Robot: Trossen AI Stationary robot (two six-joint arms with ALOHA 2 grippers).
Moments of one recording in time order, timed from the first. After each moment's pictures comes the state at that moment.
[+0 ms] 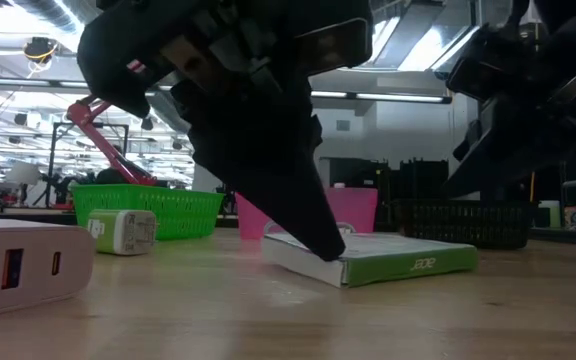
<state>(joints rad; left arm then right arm) -0.42 2.08 1.35 -0.23 -0.11 -0.21 0.47 1.47 0.49 0.30 0.31 0.54</state>
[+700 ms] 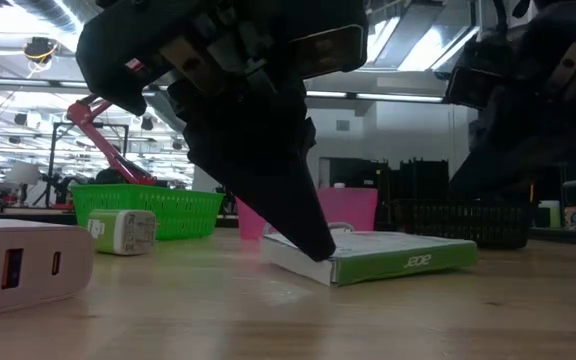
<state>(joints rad) -0.42 2.08 1.35 -0.27 -0.11 -0.24 0.47 1.47 0.49 0.30 0.27 0.76</state>
